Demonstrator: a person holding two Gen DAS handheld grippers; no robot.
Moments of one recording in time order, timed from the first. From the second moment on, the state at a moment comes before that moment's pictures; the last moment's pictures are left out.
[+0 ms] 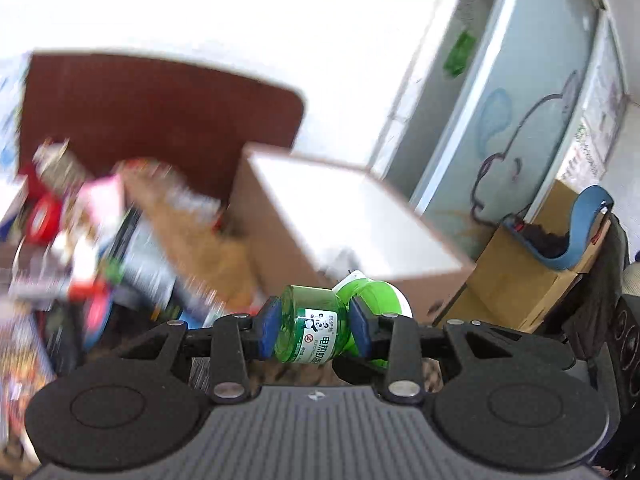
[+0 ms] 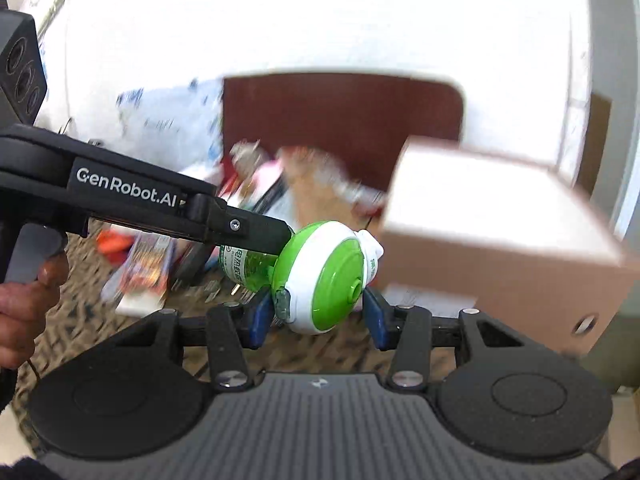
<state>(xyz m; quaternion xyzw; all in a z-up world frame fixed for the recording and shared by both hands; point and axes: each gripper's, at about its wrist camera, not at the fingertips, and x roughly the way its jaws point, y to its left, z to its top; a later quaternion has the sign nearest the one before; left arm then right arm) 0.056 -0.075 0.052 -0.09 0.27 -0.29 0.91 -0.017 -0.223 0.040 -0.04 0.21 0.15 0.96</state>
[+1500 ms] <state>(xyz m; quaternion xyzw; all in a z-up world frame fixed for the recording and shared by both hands) 0.297 -0.228 0.016 -0.09 0.39 -0.29 0.87 0.266 -0.340 0.028 -0.12 0.42 0.13 0.89</state>
